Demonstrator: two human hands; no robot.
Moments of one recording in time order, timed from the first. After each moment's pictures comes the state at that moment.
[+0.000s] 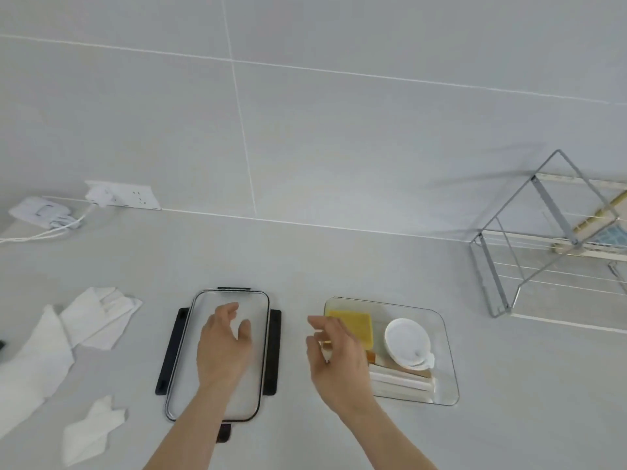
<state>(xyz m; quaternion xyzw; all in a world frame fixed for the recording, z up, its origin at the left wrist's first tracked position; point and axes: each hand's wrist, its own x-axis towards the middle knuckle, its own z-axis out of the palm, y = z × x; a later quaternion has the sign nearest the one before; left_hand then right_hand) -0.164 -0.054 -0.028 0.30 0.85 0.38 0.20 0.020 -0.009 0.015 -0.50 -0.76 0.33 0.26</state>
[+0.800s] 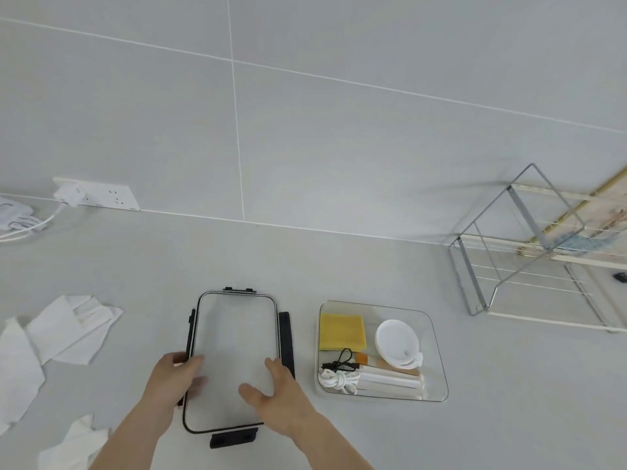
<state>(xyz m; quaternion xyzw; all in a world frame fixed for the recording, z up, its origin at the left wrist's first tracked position) -0.194 -0.065 -0.027 0.10 0.80 0.39 0.45 0.002 -0.026 -0.017 -0.53 -0.60 0.59 0.00</state>
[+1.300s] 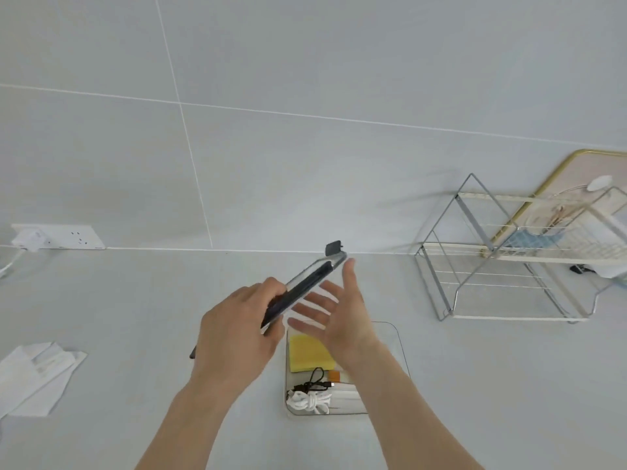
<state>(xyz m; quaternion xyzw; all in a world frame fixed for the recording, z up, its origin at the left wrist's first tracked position) -0.088 -0.007 0.128 0.66 0.69 0.31 0.00 0.064 0.083 0.098 -0.47 -0.23 0.77 0.37</state>
